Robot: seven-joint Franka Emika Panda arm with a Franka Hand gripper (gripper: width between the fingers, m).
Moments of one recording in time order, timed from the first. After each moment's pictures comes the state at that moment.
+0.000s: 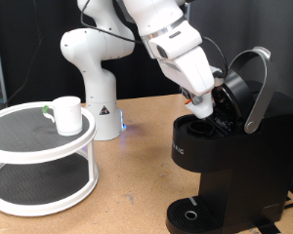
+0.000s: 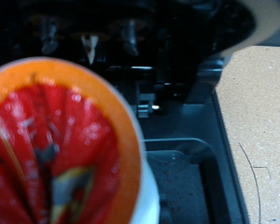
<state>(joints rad) 0.25 -0.18 -0.16 -2.31 0.53 2.29 -0.98</state>
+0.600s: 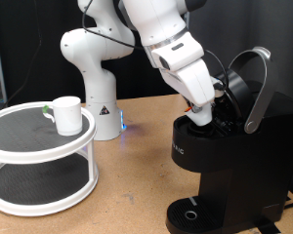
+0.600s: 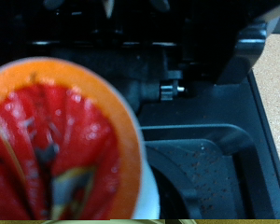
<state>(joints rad) 0.25 -0.15 -0.16 -2.32 0.53 2.29 -0.98</state>
